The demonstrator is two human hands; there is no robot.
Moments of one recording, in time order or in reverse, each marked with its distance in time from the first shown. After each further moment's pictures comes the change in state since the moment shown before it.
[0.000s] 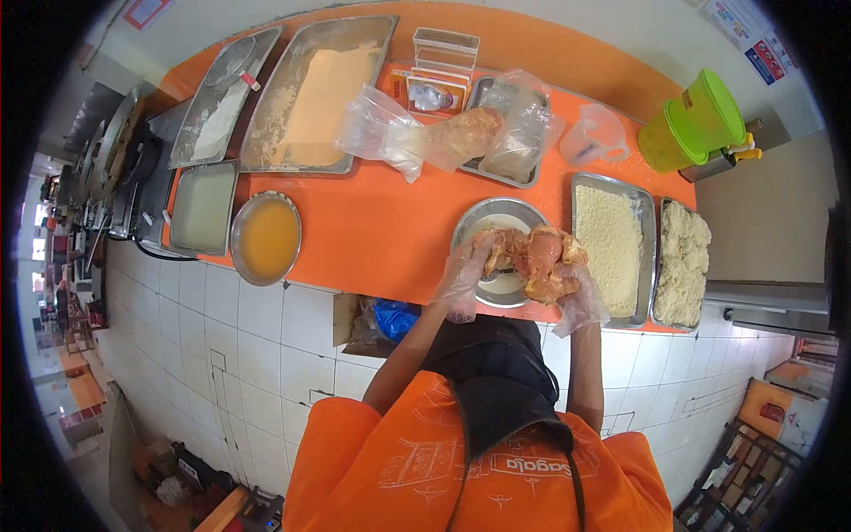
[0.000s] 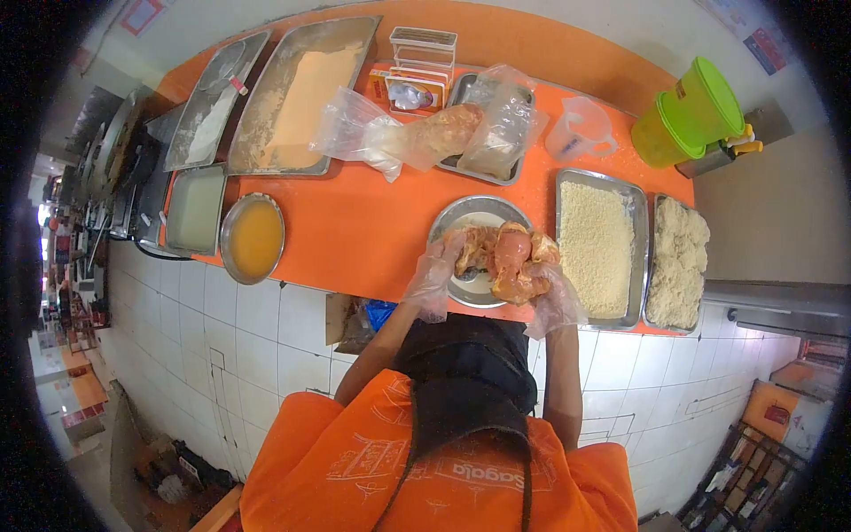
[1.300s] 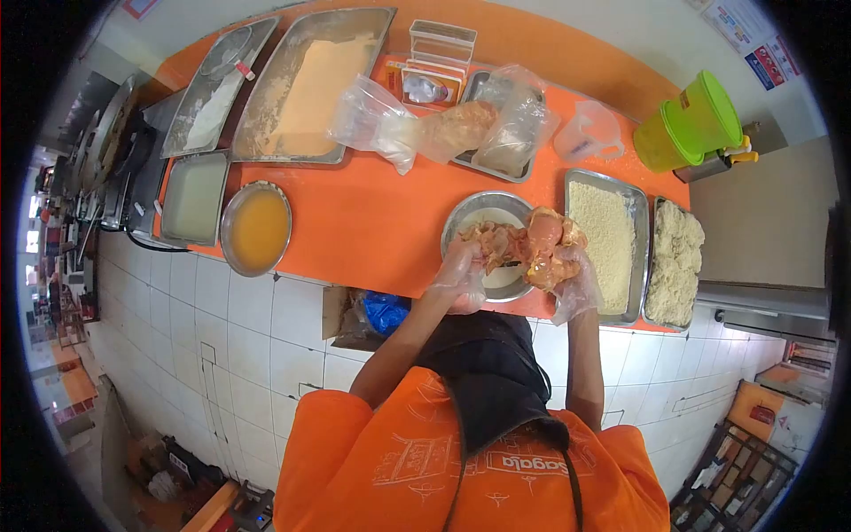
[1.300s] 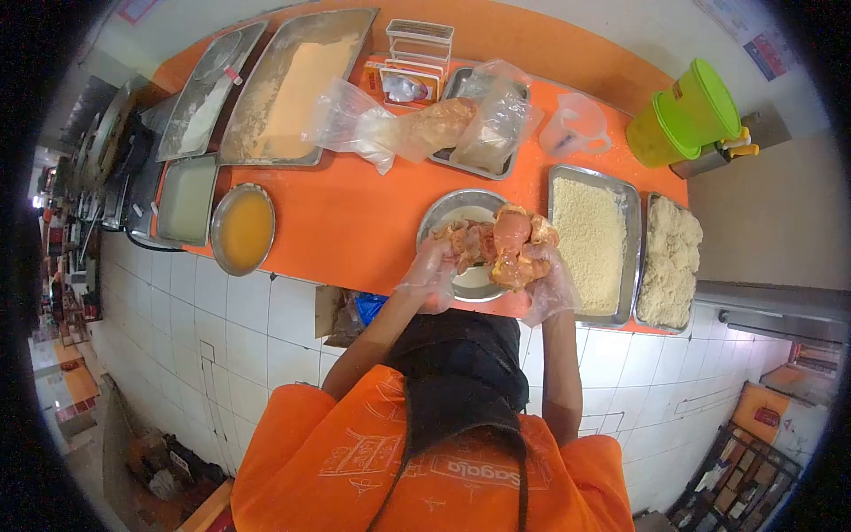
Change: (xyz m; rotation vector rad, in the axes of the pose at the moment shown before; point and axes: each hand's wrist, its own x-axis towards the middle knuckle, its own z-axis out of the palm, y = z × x) left_hand 0.003 0.002 0.010 -0.886 -0.202 -0.196; right_hand 0.010 -0.018 0.010 0.094 -0.069 0.017
